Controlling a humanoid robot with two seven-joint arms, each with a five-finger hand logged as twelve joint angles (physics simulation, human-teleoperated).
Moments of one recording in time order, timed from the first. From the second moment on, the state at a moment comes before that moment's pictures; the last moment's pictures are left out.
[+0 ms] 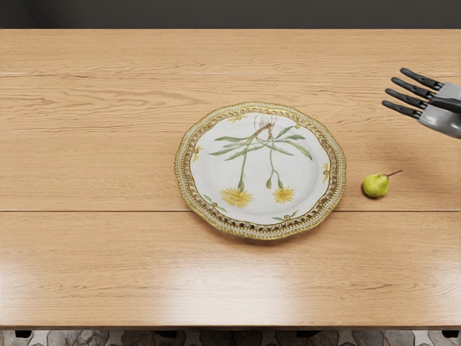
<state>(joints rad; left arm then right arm) -0.04 0.00 -0.05 -0.01 0.08 0.18 0.61 0.66 -0.70 0.97 0.74 0.45 0.61 -0.61</state>
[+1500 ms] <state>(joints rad) -0.04 0.00 -0.05 -0.01 0.08 0.18 0.61 0.58 -0.86 0.75 1.72 -1.15 0.00 -0.61</state>
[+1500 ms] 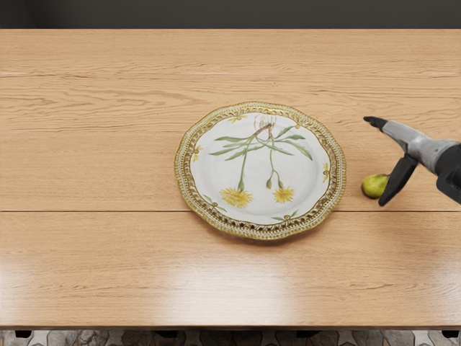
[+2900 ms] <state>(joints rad) -0.04 0.00 -0.05 -0.01 0.08 0.18 0.61 0.46 -0.70 0.71 1.60 -1.38 -0.22 -0.61</state>
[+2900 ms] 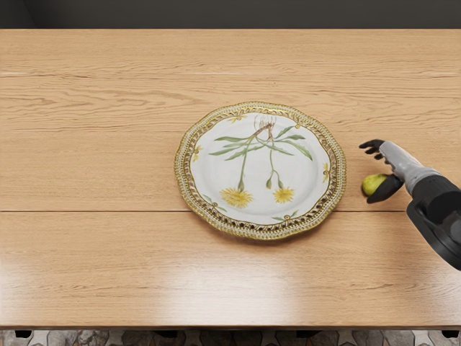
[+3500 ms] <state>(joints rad) -0.04 0.00 -0.05 -0.01 0.08 0.18 0.61 0.45 -0.70 0.71 1.59 -1.38 -0.21 -0.61</state>
